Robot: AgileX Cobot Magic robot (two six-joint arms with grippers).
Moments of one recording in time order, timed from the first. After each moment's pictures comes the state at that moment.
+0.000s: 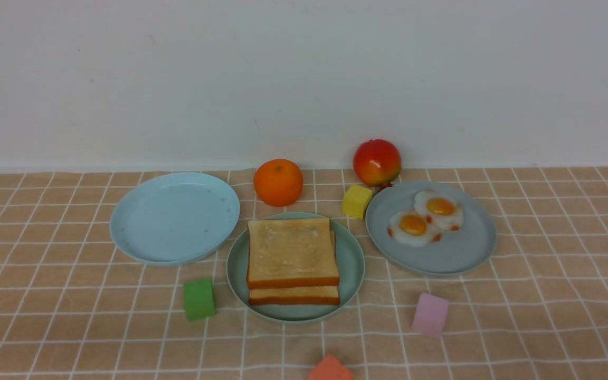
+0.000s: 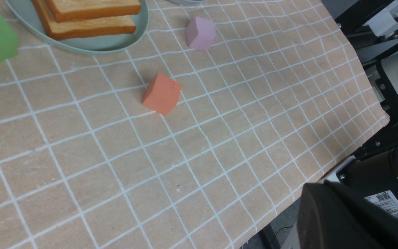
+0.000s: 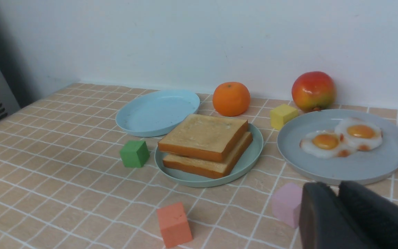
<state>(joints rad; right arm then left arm) 0.37 -0.01 -0.21 0.40 0.43 -0.21 -0.24 0.44 -0.65 -0.69 1.02 0.15</state>
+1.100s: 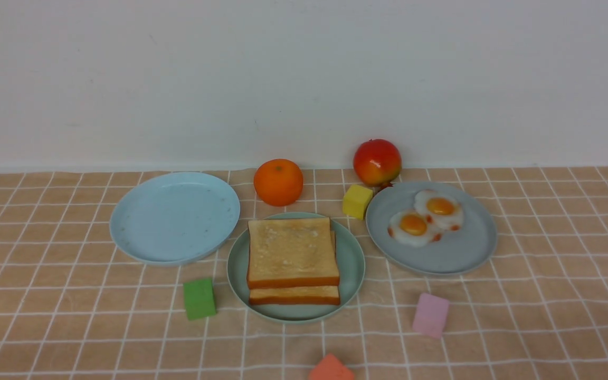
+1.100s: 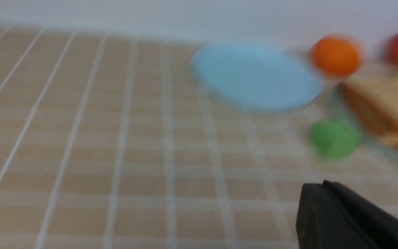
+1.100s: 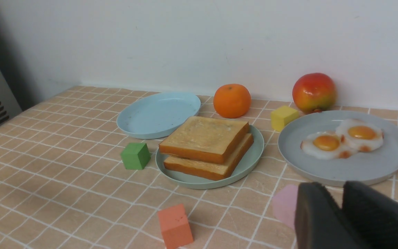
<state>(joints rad) 0.37 -0.01 -0.21 0.40 0.42 -0.21 -0.16 -0.01 0.03 0.25 0.36 -0.42</state>
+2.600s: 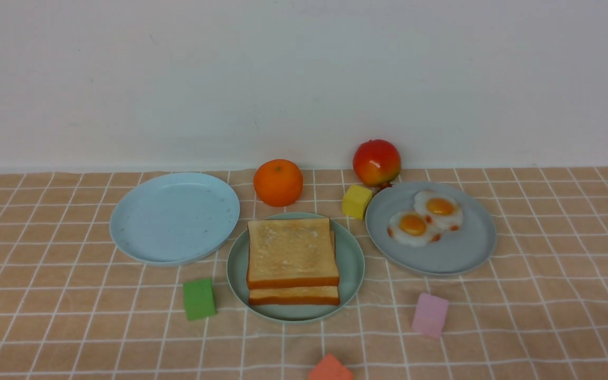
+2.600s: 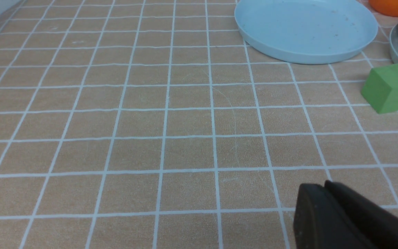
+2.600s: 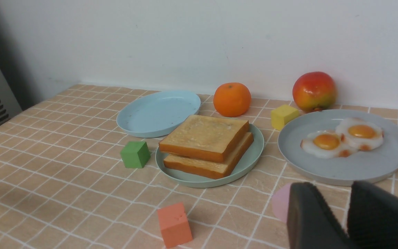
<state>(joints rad) 0.37 -0.01 -0.20 0.38 0.42 -0.21 -0.11 -0.01 0.03 0.23 0.41 -0.25</state>
